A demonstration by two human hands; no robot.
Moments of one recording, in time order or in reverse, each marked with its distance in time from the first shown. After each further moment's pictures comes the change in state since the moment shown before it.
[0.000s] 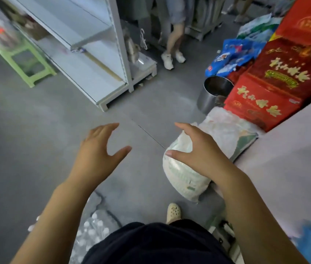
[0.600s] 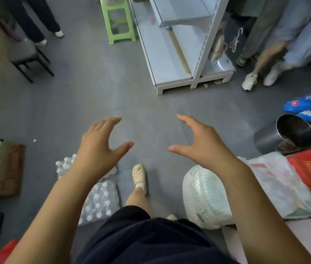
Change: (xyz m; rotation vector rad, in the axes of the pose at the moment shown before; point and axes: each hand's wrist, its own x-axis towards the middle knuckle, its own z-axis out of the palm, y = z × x) left_hand -0.005 -0.064 -0.019 0.007 0.218 -0.504; right_hand 0.158 -0.075 0.055 -0.177 -0.438 -0.325
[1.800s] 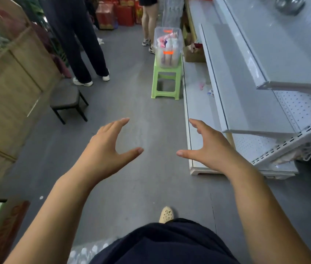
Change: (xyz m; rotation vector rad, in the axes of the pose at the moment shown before) left_hand 0.546 -0.158 -0.171 -0.057 0.118 -0.143; right_hand 0.634 -0.205 -0.062 -0.120 -0.122 -0.204
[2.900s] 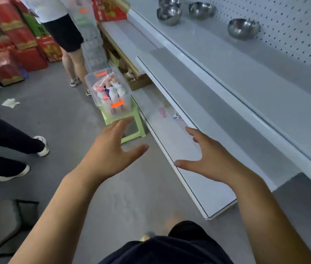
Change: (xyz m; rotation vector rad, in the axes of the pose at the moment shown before) left_hand 0.588 0.021 -0.035 0.015 -0.255 0.498; right_hand 0.405 -0.023 -0.125 0.183 0.268 0.340
